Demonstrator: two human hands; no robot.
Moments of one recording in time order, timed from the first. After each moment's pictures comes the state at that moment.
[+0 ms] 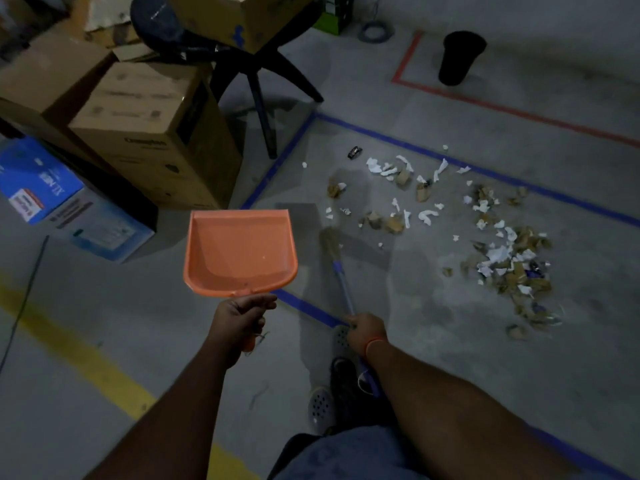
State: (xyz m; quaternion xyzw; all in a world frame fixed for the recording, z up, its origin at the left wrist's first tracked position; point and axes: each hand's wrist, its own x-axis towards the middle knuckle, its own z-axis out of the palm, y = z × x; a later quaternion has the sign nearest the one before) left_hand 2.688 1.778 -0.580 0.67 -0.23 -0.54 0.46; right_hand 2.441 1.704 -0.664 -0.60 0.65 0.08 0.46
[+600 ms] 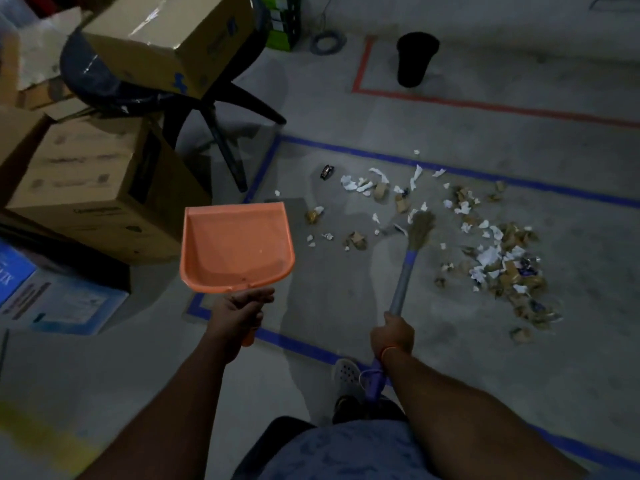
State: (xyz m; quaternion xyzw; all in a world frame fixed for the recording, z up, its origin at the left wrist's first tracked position) left_hand 2.703 1.586 -0.569 0.65 -0.29 -0.56 0.43; right_hand 2.420 1.570 -0.674 -0.35 0.83 -0.11 0.42
